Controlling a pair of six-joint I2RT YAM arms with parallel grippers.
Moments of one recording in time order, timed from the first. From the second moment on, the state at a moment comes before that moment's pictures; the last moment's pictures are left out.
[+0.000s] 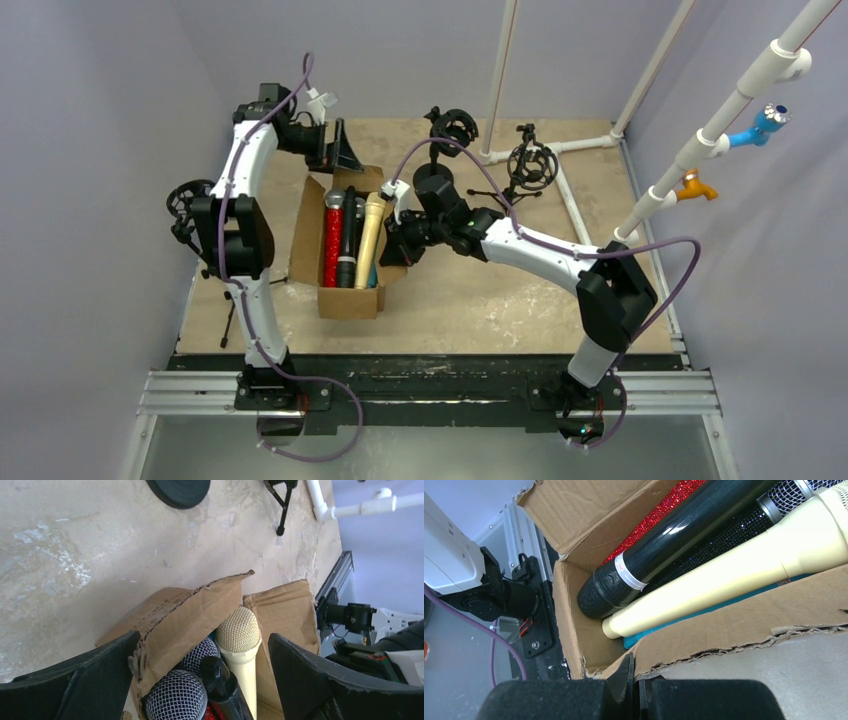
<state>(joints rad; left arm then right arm) 0.02 2.13 2.06 -1.06 0.91 0.12 0.83 1.71 1.27 -0.19 -0.53 0.16</state>
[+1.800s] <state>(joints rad) -0.05 1.59 1.77 -1.16 0.37 0.36 1.12 1.50 1.37 -0.26 0.11 0.39</state>
